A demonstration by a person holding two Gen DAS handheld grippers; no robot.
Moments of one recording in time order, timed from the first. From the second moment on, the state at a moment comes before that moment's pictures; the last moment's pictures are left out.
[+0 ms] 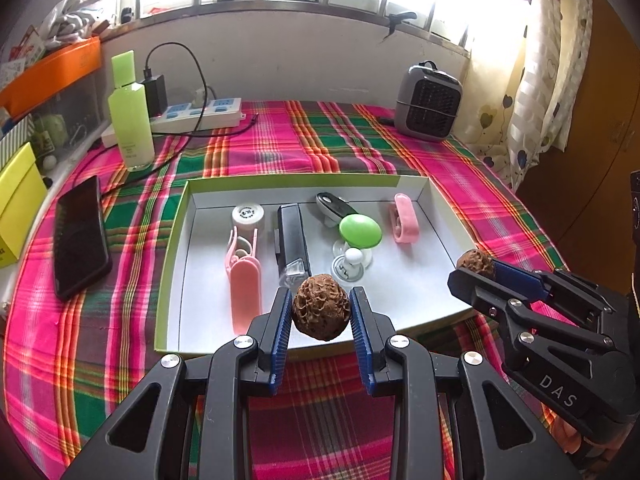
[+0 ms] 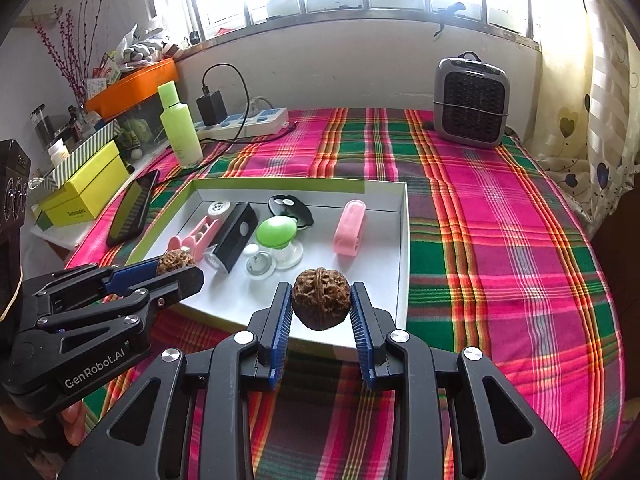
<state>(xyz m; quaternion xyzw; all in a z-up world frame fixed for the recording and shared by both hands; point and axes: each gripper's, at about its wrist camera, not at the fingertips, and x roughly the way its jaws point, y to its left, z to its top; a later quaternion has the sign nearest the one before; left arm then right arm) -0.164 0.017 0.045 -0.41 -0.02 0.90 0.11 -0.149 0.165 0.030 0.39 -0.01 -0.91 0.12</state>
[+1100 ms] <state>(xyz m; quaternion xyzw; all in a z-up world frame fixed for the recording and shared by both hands) -0.196 0.035 0.018 -0.45 0.00 0.89 0.10 -0.192 0.164 0.003 0.43 0.01 -0.89 0.13</state>
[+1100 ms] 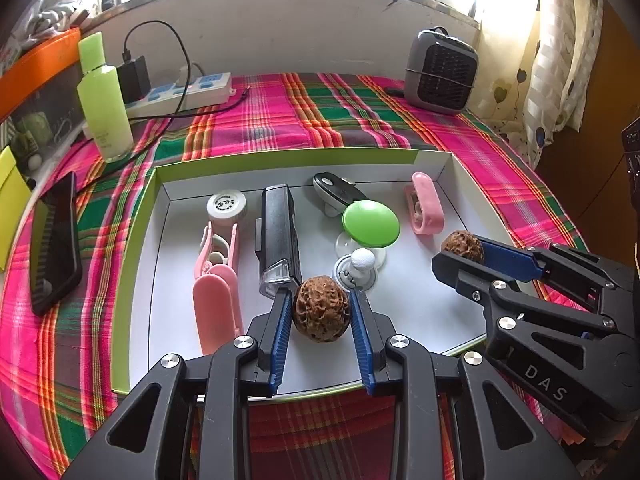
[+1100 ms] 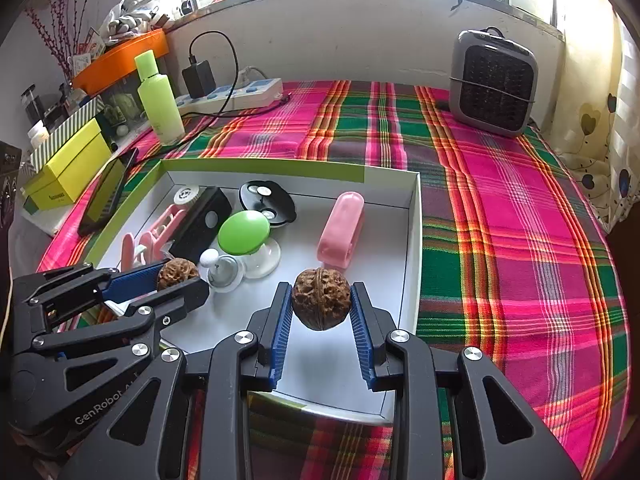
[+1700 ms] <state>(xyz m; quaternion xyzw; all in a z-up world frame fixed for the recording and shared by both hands) -0.197 0.033 0.016 -0.45 0.00 0.89 0.10 -0.192 0.159 -0.001 0.43 0.02 -0.89 0.14</state>
